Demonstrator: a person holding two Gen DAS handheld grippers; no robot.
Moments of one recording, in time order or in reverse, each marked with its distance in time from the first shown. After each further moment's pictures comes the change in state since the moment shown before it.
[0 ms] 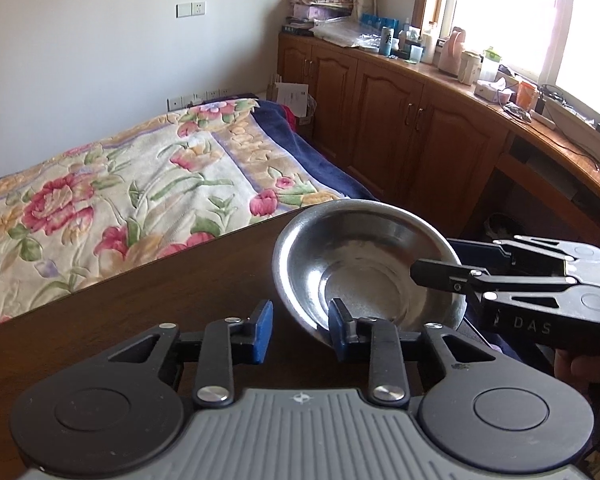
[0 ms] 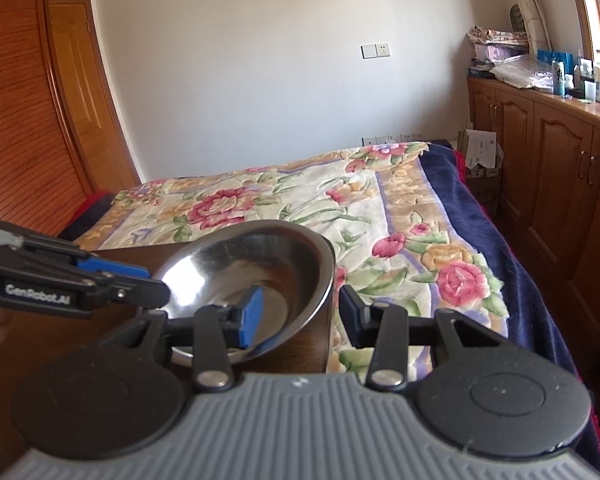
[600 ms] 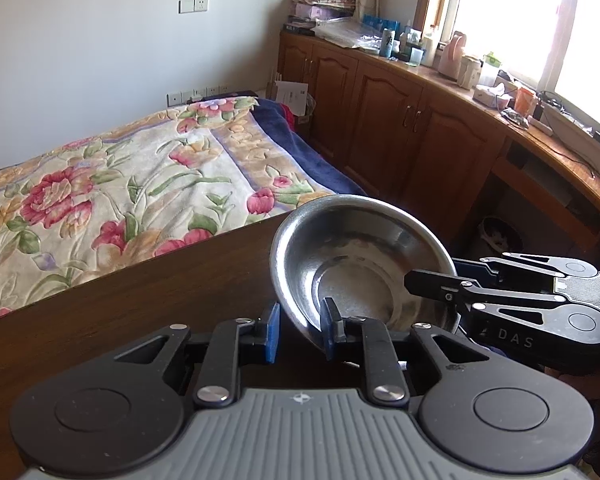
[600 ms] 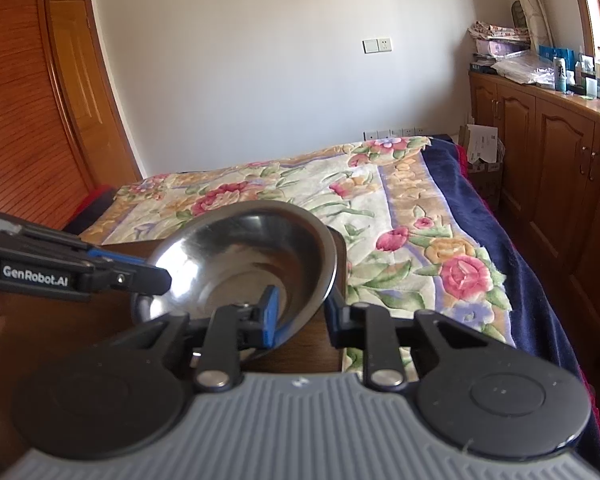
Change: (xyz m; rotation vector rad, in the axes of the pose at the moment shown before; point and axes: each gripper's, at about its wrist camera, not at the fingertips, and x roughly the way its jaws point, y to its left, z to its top) left arm -0.013 0.000 0.004 -0.019 -0.001 -0.012; right arm -0.003 0.009 0.000 -0.005 0.013 -0.005
